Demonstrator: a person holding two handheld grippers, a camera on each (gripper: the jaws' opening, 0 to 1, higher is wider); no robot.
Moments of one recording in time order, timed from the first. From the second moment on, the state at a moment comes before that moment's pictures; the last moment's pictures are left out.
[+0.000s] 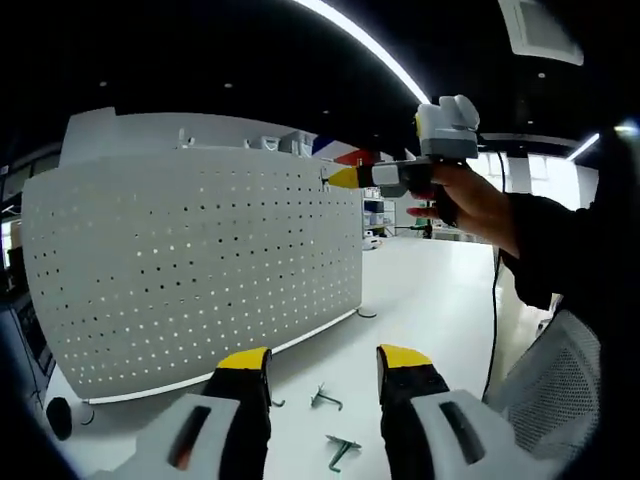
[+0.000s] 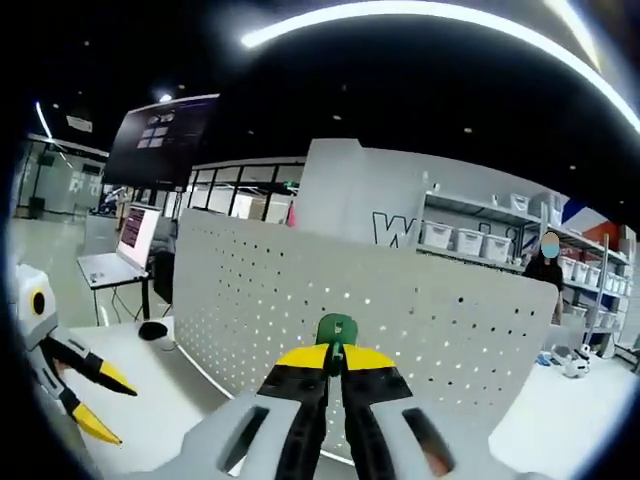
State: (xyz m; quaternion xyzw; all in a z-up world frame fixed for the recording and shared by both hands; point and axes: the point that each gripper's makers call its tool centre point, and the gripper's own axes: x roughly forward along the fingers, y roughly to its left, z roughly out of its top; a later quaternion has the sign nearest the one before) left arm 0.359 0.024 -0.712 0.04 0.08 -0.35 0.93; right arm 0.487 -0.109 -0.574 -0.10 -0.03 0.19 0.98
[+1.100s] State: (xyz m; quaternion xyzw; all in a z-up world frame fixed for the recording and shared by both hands) left arm 0.365 0.035 -0.718 0.02 0.09 -0.34 0.94; right arm 0.576 -0.124 -0.565 -0.10 -0.05 0.09 0.99
